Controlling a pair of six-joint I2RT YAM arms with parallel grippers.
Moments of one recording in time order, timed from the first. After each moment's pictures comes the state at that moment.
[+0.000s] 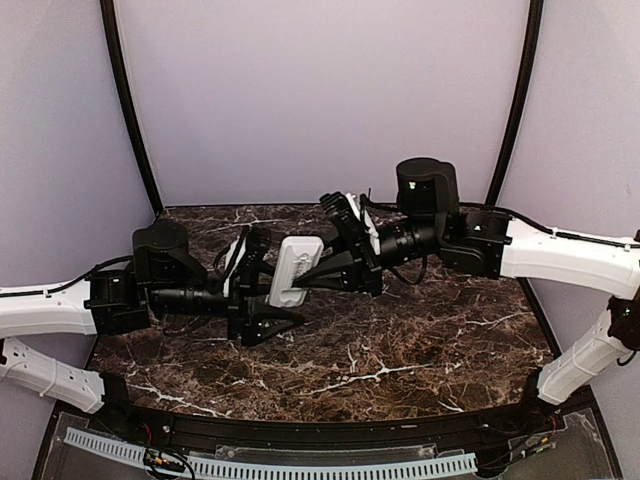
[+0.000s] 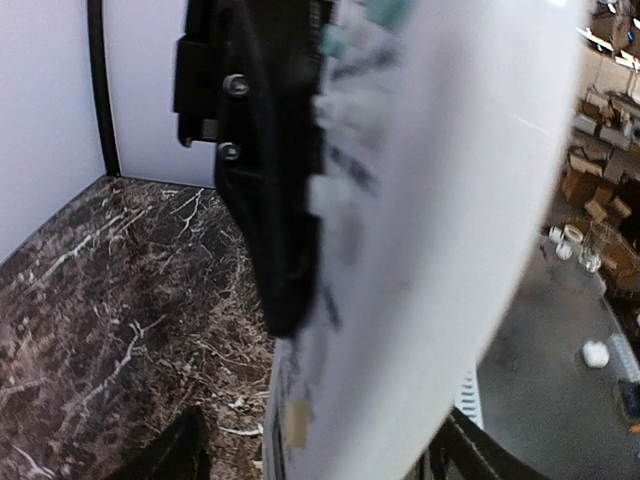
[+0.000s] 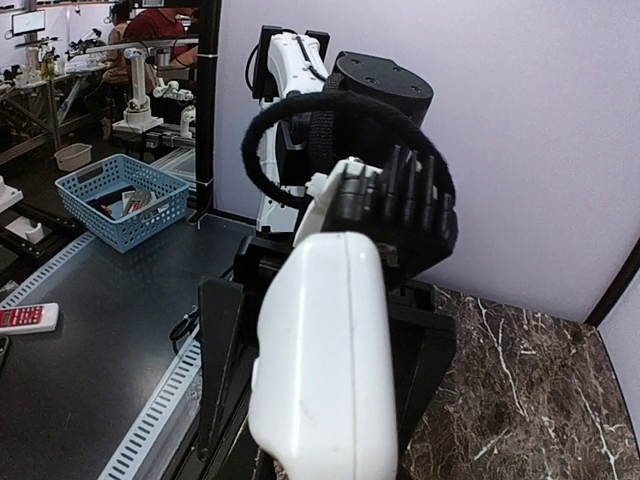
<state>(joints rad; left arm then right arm) -1.06 1.06 0.79 0.05 0.34 -0.03 1.03 1.44 1.24 -0.02 -0.80 -0.33</state>
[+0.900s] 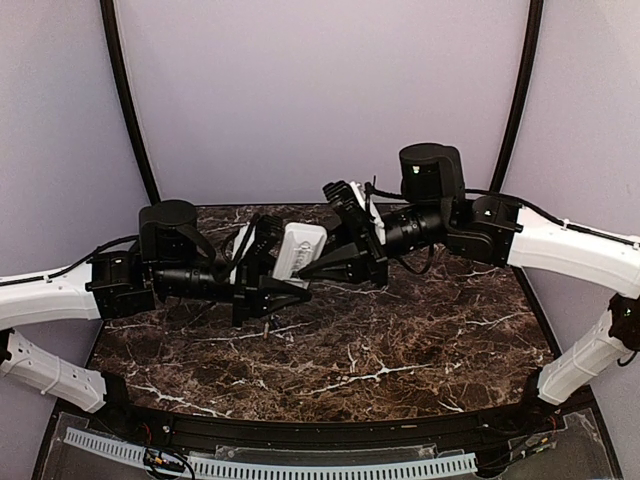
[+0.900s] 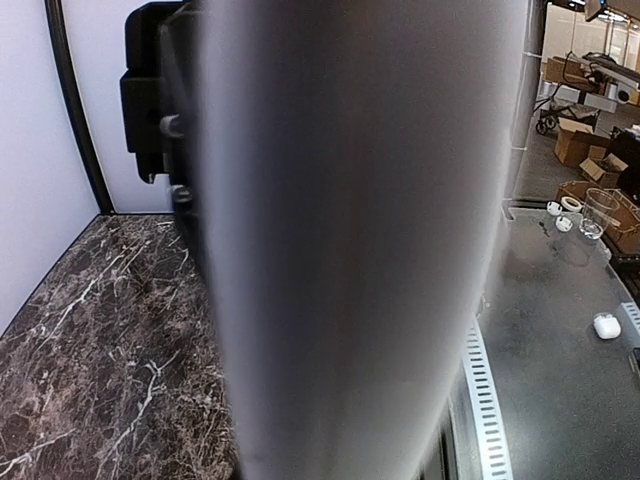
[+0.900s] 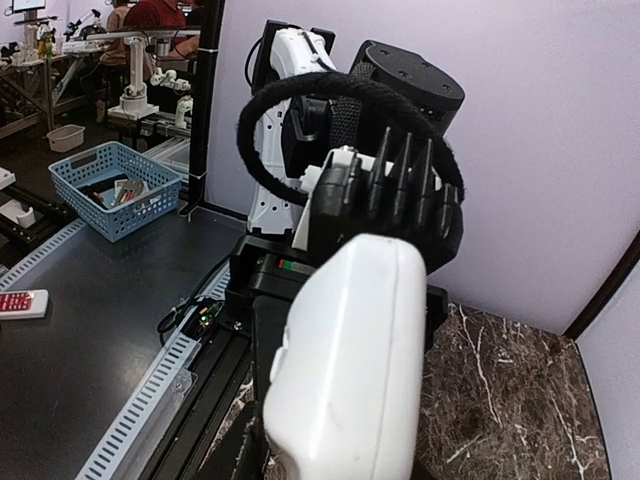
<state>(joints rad) -1.05 1.13 0.93 -0.03 0.41 0.11 1.03 1.44 1.33 -0.16 -0.81 -0.42</state>
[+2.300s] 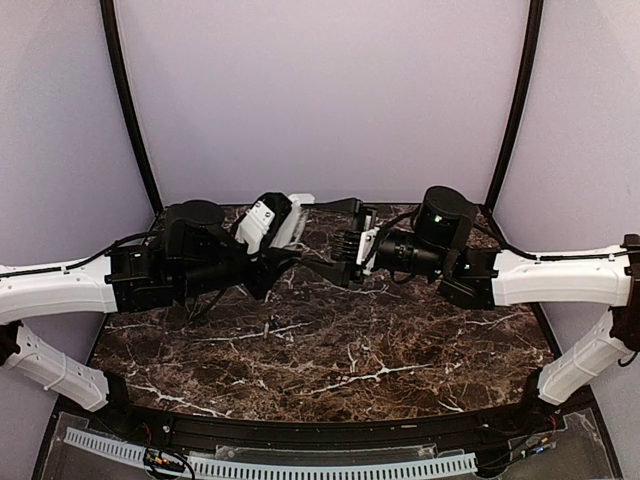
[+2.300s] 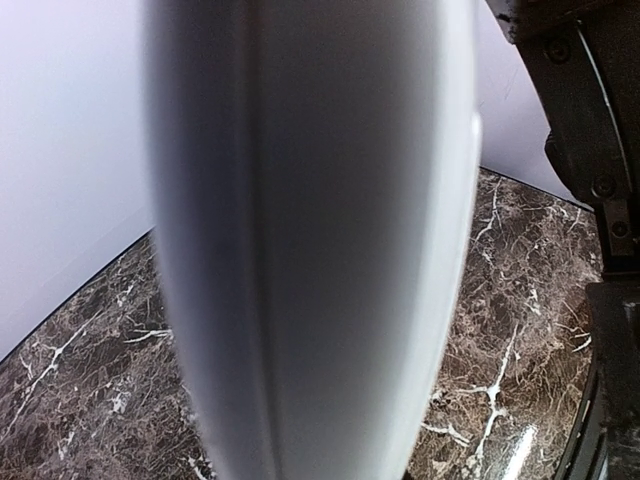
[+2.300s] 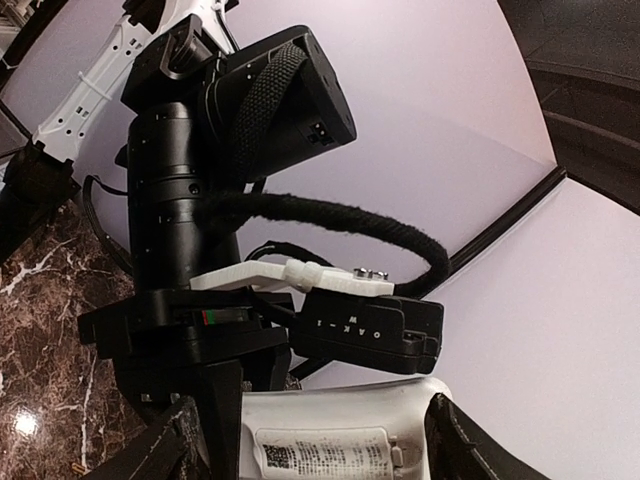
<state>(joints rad) -1.05 1.24 0.99 -0.10 -0.21 0.02 1.03 1.43 0.99 0.57 -0.40 -0.88</state>
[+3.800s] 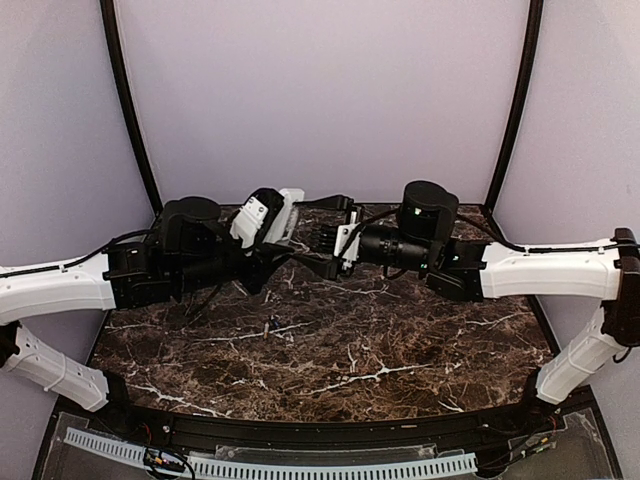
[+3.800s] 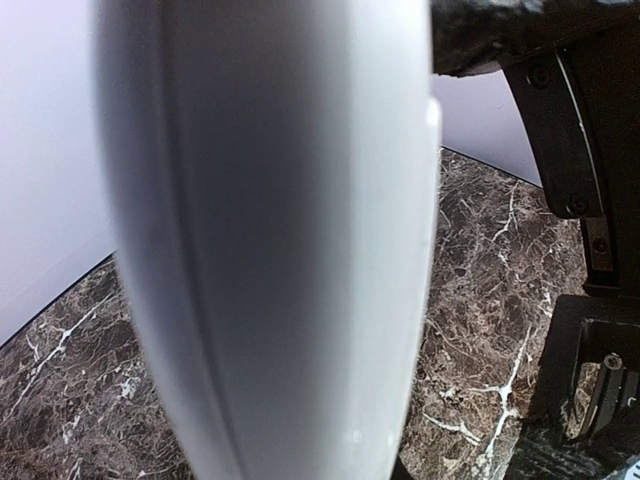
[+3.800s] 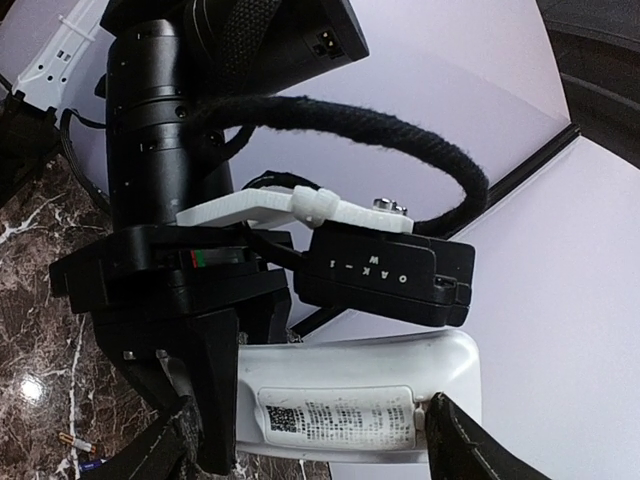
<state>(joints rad) -1.02 1.23 0.98 -0.12 -0.19 0.00 1.02 1.49 1.06 0.47 -0.32 -0.91</state>
